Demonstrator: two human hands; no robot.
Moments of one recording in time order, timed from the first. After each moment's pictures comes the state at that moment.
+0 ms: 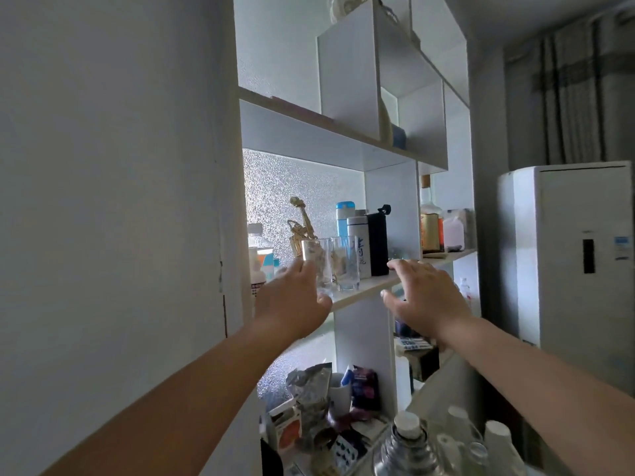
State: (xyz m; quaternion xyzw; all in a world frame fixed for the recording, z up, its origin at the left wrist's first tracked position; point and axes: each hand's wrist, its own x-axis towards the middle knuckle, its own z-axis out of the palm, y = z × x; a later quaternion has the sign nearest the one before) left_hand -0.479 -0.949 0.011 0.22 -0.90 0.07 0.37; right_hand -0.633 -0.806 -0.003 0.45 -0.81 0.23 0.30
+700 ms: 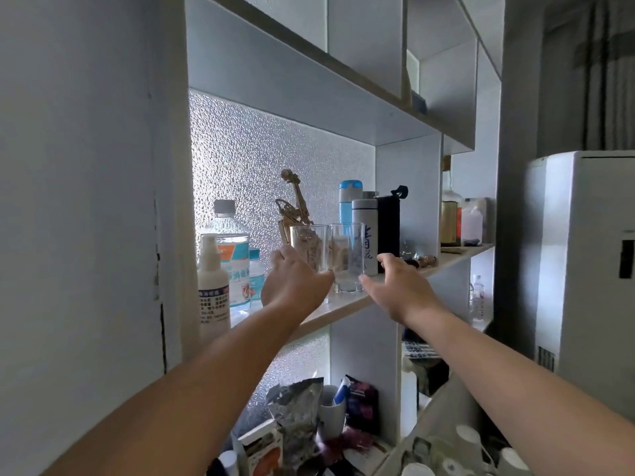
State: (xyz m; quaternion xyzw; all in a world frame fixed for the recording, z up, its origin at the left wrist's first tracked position) left_hand -0.611 -1.032 0.009 0.35 -0.83 -0.19 0.38; right_hand -0.737 -0.927 -0.007 0.40 -0.83 0.34 0.18
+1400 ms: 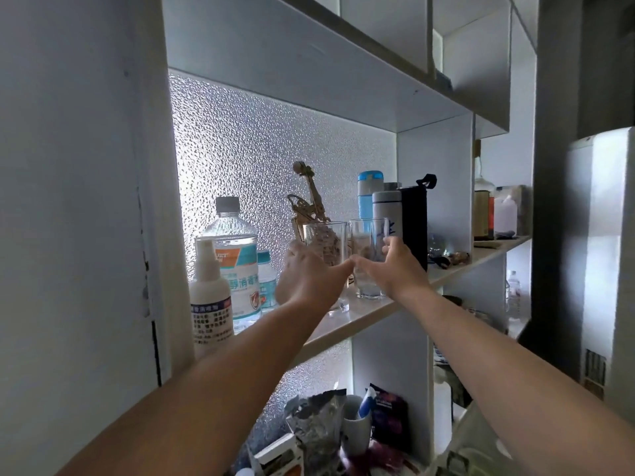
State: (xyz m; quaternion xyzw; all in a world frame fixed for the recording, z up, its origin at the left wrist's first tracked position) left_hand -0.644 -1.062 0.013 0.38 -0.80 -0.22 0.42; right_hand -0.772 -1.001 0.005 0.38 -0.79 0.46 0.13
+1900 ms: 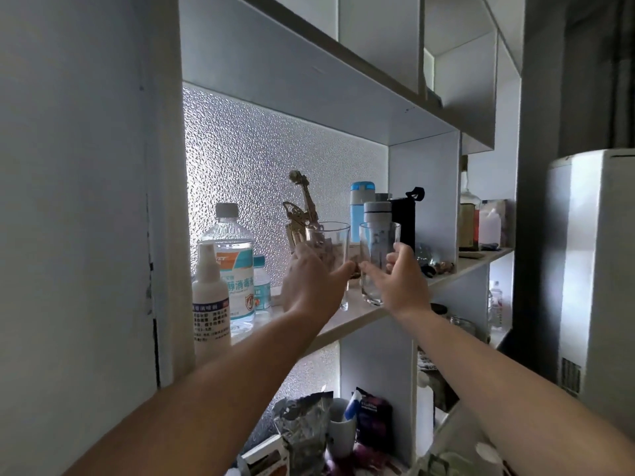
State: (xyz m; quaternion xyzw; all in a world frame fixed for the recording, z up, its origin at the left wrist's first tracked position) left_hand -0.639 -1.043 0.011 0.31 -0.79 -0.26 0.47; right_hand -0.765 -0.979 -0.010 0.37 -0.73 0.54 0.22
